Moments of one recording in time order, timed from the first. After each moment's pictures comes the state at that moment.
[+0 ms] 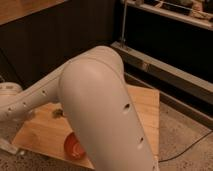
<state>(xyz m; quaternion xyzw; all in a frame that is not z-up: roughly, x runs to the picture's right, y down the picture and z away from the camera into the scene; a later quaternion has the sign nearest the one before) -0.378 0.127 0.711 -0.22 -0.01 0.44 0.87</state>
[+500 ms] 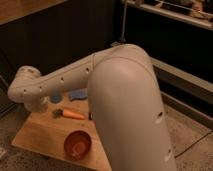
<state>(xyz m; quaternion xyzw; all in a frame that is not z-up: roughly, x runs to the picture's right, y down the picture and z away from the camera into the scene) -0.318 0.091 0.703 -0.25 0.04 0.54 0.80</state>
